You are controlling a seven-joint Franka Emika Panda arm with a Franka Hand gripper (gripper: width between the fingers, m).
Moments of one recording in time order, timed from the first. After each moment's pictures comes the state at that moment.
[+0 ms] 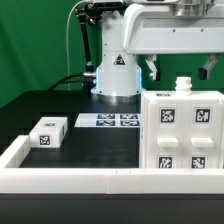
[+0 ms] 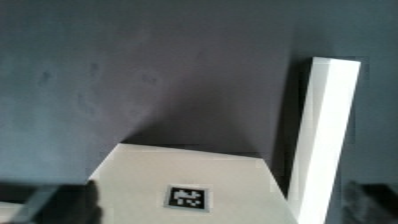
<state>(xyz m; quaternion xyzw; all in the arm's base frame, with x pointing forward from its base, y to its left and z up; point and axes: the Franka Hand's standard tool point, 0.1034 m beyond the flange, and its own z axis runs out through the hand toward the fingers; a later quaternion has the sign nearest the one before) 0.543 0.072 0.143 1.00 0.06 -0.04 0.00</state>
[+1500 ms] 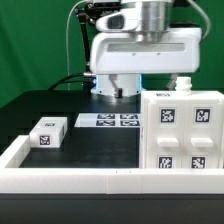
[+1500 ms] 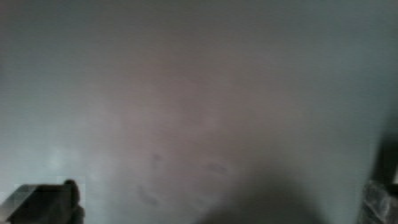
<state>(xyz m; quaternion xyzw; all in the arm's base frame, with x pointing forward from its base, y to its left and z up) 0.470 -0.025 0.091 1.00 0.04 0.01 0.00</state>
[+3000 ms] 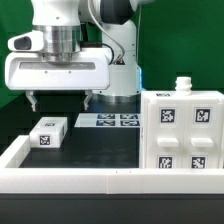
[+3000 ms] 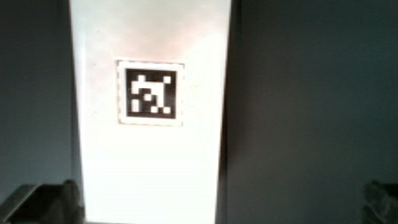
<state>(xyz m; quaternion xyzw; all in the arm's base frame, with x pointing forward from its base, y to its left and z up) 0.438 -0.147 0.061 1.00 0.02 -0.01 0.01</state>
